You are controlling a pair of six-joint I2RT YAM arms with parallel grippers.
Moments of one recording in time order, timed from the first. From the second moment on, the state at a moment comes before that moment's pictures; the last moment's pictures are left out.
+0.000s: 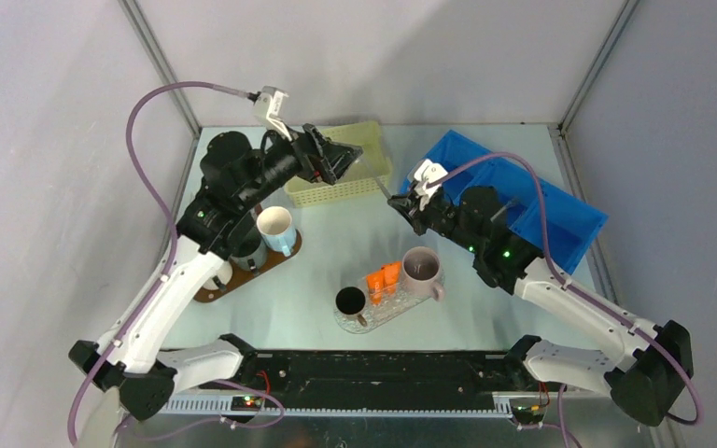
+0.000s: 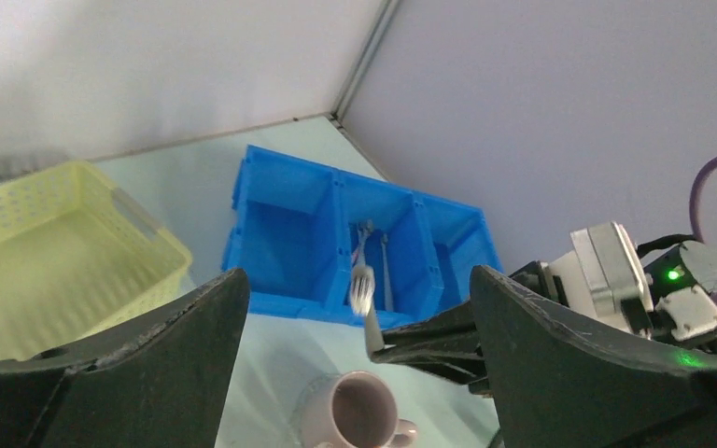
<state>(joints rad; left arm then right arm) -0.53 1.11 1.32 -0.17 0.23 -0.42 0.72 1.09 0.89 0.11 -0.16 -0.13</state>
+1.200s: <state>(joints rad) -0.53 1.03 1.27 -0.30 0.13 -0.46 0.76 1.09 0.88 0.14 -0.17 -0.19</state>
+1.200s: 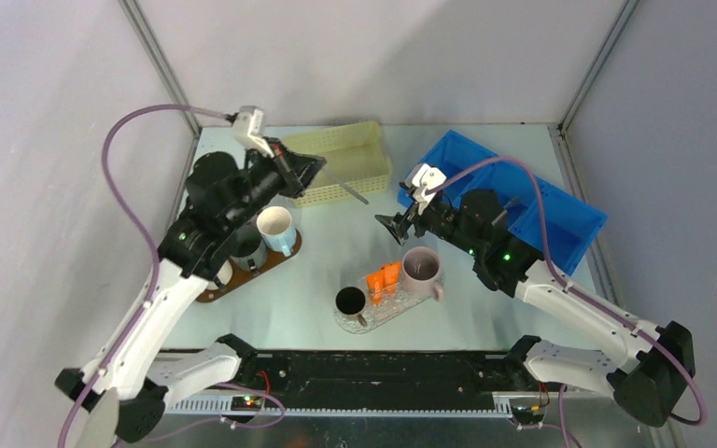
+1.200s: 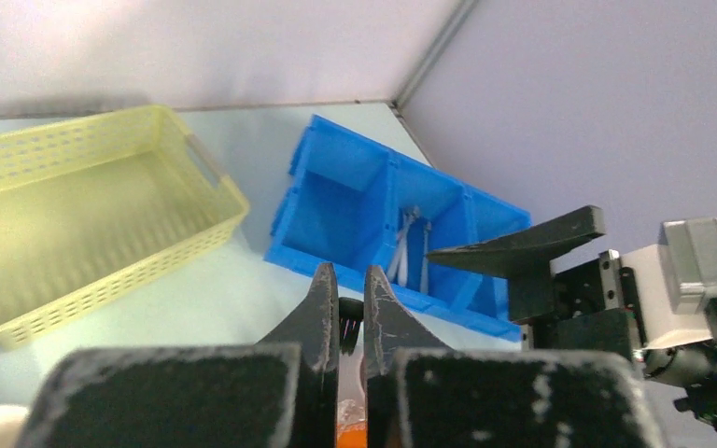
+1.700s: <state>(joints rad) -0.35 0.64 1.06 -0.40 -0.30 -0.41 0.68 0.97 0.79 0.15 -0.11 -0.06</state>
